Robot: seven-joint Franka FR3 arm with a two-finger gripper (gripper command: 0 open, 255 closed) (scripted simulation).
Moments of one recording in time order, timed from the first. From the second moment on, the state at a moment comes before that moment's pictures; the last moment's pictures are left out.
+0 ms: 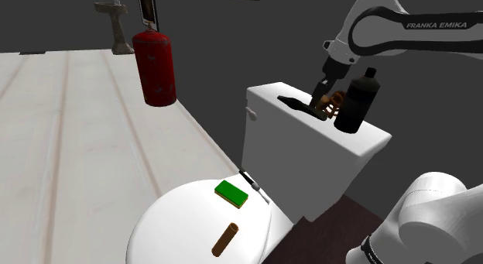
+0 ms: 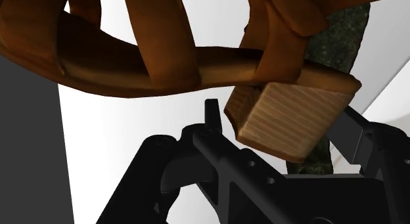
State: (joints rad) arm -0.01 -0.62 -0.27 -2.33 -0.10 1.91 -0.37
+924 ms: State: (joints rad) arm 0.00 -0.59 -0.25 -2.14 -0.08 1.74 -0.37
